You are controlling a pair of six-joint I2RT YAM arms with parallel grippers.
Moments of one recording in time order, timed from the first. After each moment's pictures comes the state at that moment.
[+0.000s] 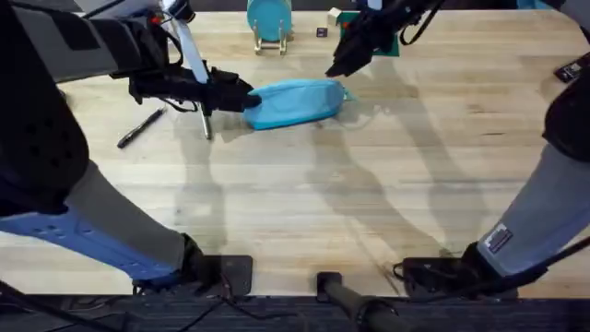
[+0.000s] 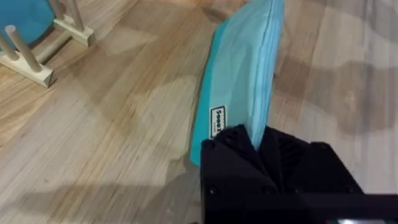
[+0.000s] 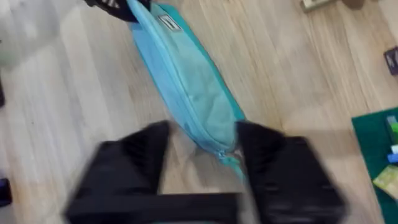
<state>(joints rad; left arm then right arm) 0.20 1.83 1.11 -0.72 1.05 1.12 0.25 2.04 1.86 -1.11 -0.66 -0.83</state>
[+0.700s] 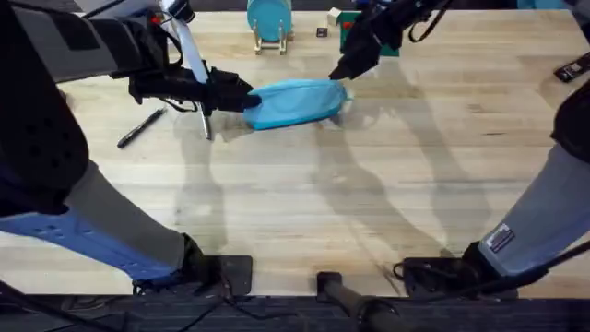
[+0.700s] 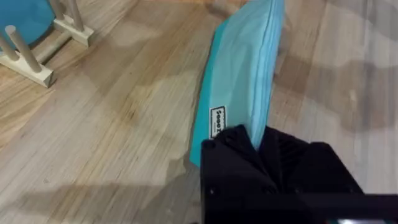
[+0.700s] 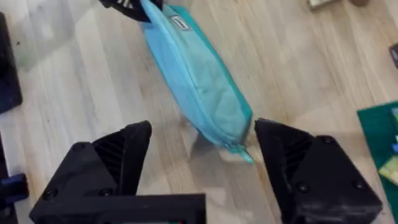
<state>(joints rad) 0.20 1.83 1.11 -0.72 1.05 1.12 0.22 2.02 1.86 -1.16 -0.68 -0.83</state>
